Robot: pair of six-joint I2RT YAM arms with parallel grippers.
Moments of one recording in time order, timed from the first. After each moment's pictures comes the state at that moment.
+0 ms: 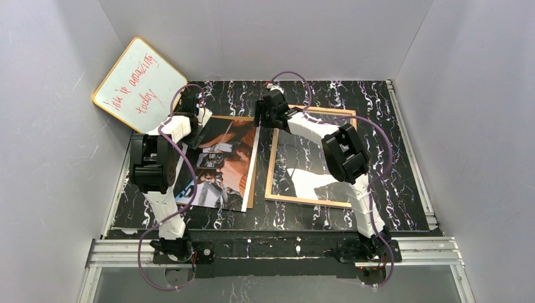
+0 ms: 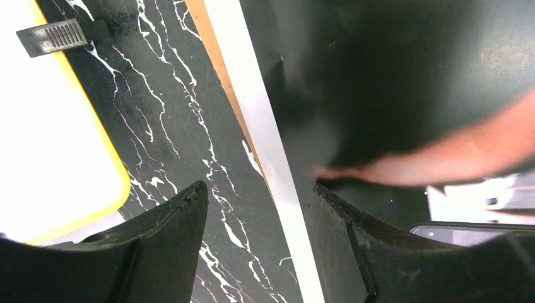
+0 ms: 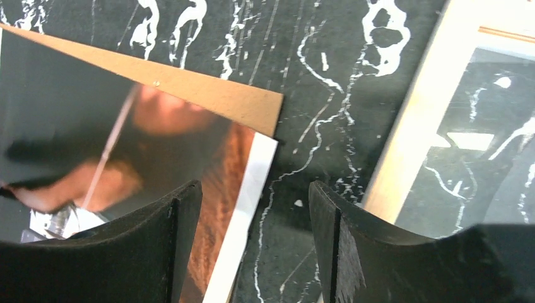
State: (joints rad) left arm -0.05 1.95 1.32 -0.50 -0.30 0.53; right arm 0.66 2.31 1.83 -0.20 0.06 0.51
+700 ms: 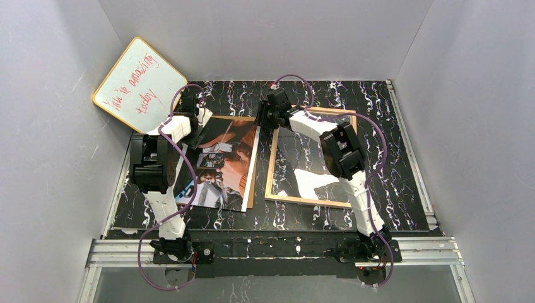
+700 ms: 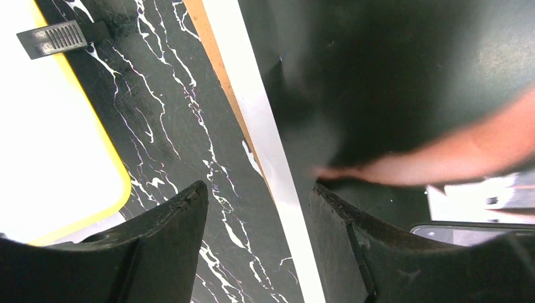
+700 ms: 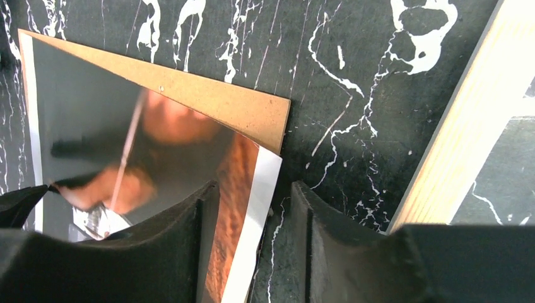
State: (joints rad) left arm -0.05 1.95 1.32 -0.50 -0.29 0.54; right arm 0.61 2.40 1.90 -0.21 -0.11 0.63
